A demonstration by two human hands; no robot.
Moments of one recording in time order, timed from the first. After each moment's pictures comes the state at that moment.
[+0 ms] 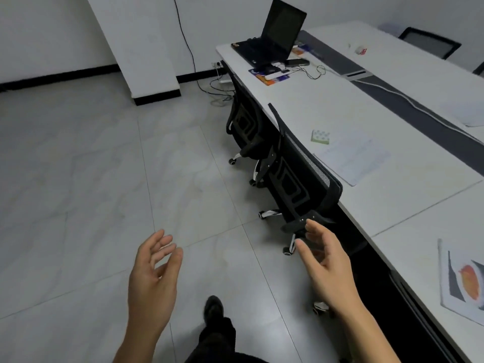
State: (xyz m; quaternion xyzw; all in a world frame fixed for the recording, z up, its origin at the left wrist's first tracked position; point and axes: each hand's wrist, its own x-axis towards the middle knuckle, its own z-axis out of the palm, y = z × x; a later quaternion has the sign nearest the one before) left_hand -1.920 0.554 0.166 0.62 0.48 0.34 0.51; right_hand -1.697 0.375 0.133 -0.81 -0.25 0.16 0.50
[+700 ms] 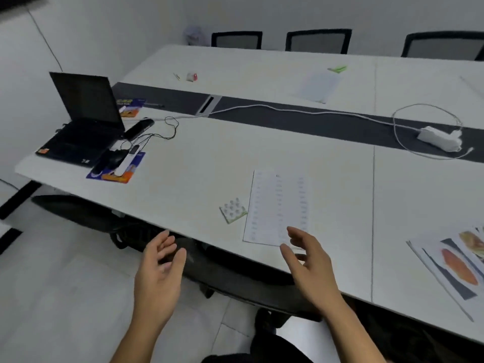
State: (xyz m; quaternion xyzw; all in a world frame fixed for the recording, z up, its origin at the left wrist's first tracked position) left_hand -1.403 0.784 0.171 0.81 0.20 0.08 0.54; right_hand -1.385 0.516 0.115 -0.82 0.08 0.02 0.57
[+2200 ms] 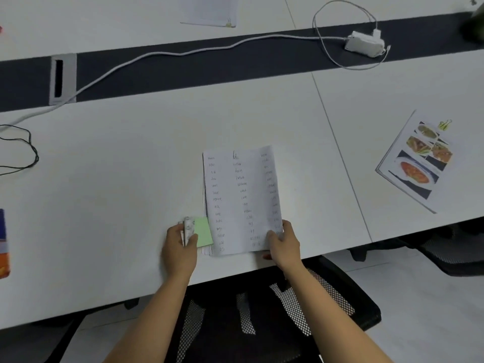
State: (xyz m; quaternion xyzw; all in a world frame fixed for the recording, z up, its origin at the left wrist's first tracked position) left_hand -1.149 0.800 -0.034 0.86 0.15 -0.21 0.44; right_hand -1.264 0.594 -0.014 -0.63 0.52 0.06 0.57
